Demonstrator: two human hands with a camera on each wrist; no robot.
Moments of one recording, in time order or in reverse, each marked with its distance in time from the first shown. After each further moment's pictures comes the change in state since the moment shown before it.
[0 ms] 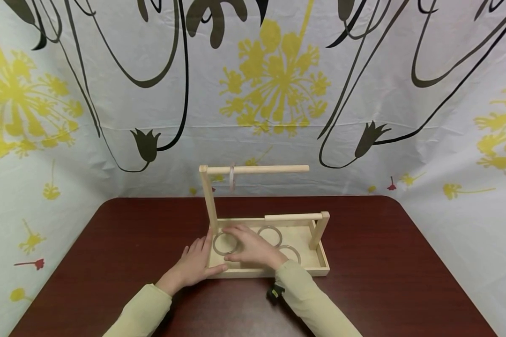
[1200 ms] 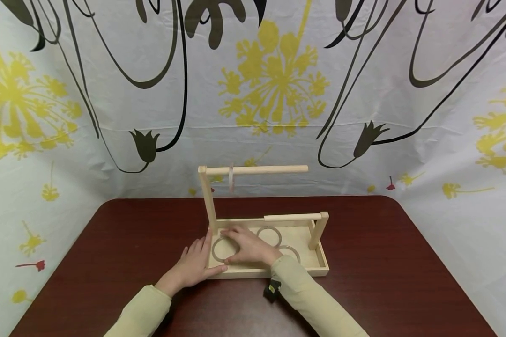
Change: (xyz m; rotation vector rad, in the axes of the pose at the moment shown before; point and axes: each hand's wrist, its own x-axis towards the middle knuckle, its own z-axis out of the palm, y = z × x) left_hand 0.000 0.001 0.001 -0.002 -0.011 -0.014; right_hand 0.011 0.012 0.010 -0.094 -0.068 0.007
